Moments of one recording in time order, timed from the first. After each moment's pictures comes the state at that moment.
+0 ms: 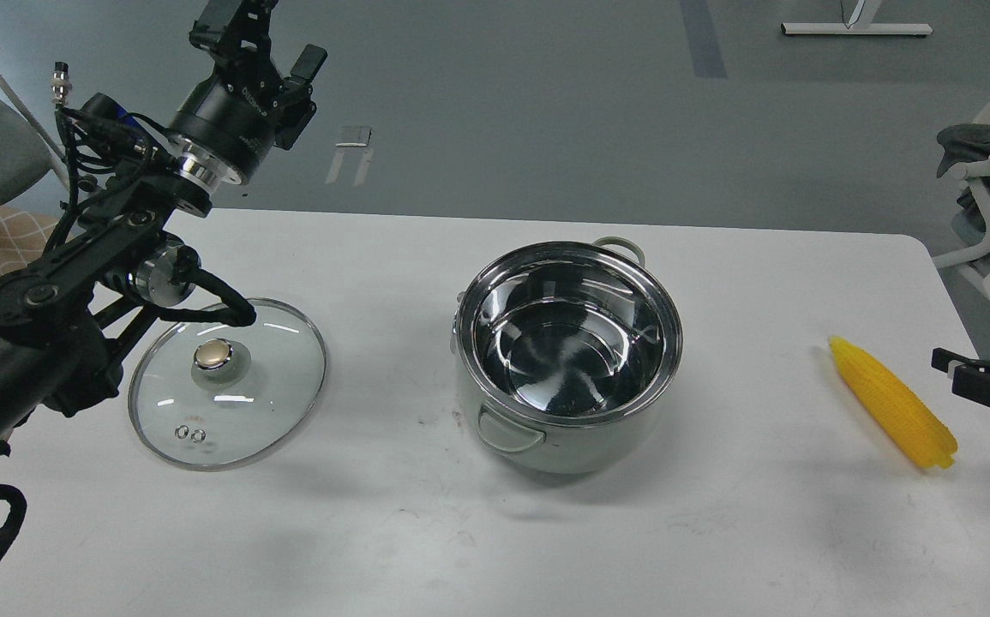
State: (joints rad) left arm -0.75 0.48 -0.79 -1.04 0.54 -0.09 -0.49; right arm 0.54 -1.06 0.38 1.04 -1.67 -0.03 0.49
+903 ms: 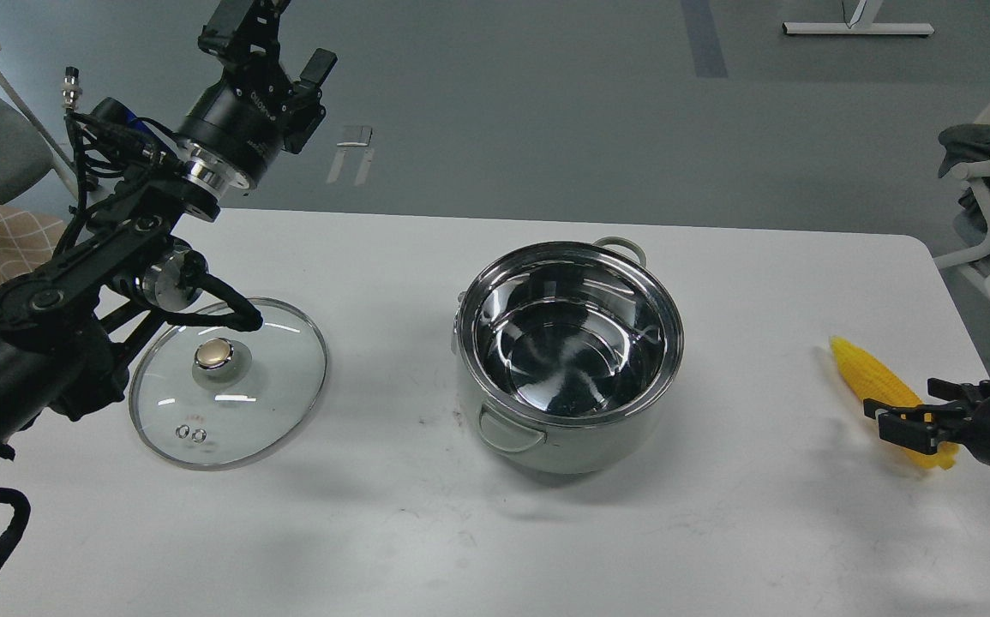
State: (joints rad) left arm -0.75 0.47 -0.79 -1.07 0.54 -0.09 -0.49; right arm 0.58 -0.78 0.31 0.78 -1.80 -0.03 0.49
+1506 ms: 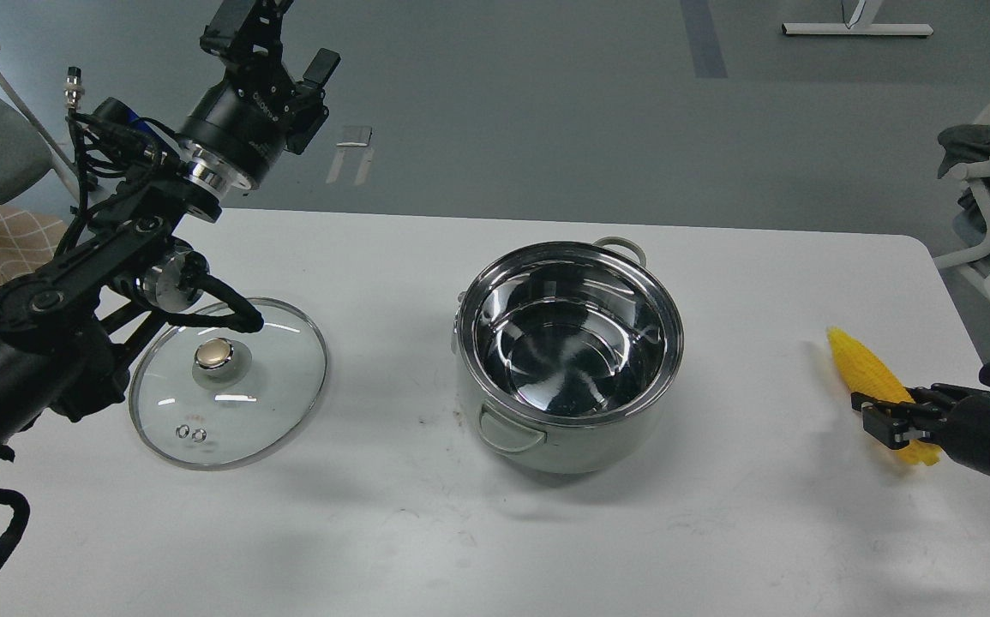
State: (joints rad) left arm -0.74 0.47 -0.79 -1.08 0.54 -0.09 -0.49; right arm 0.59 -0.76 0.30 0.77 -1.80 -0.05 0.49
